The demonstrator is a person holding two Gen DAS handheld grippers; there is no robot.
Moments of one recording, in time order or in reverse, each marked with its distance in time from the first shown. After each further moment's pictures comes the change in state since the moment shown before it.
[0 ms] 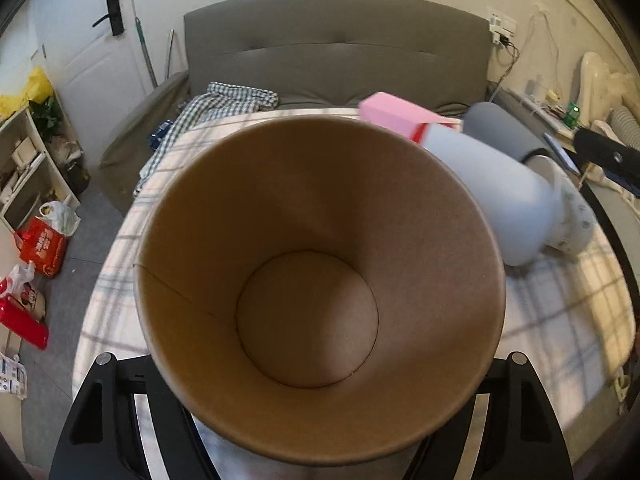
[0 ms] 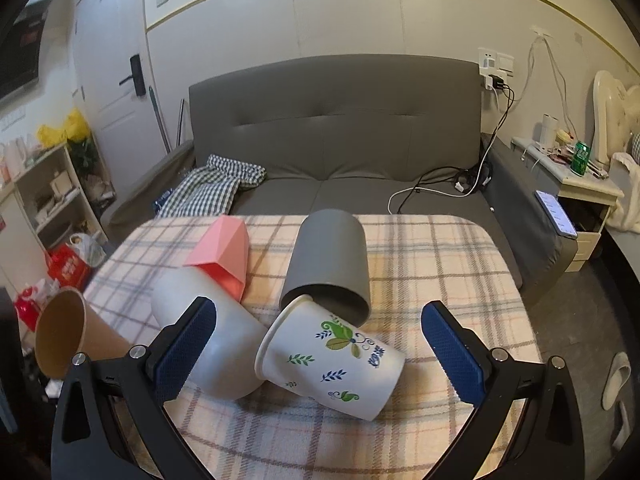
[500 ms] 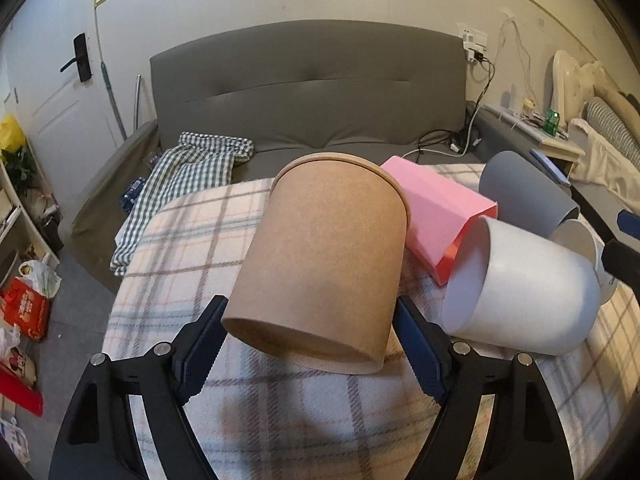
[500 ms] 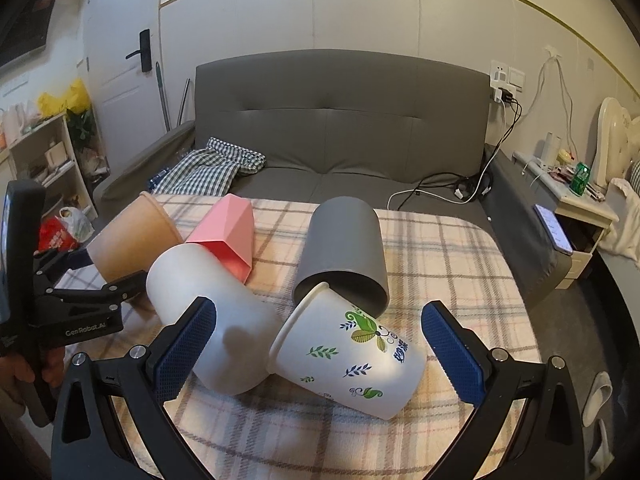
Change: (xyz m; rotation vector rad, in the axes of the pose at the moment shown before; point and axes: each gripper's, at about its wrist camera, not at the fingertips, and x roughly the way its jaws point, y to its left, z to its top) left arm 0.044 0.031 0.057 0.102 -0.138 -0.059; right arm 0.016 0.027 -0.011 -0.097 0.022 -0.049
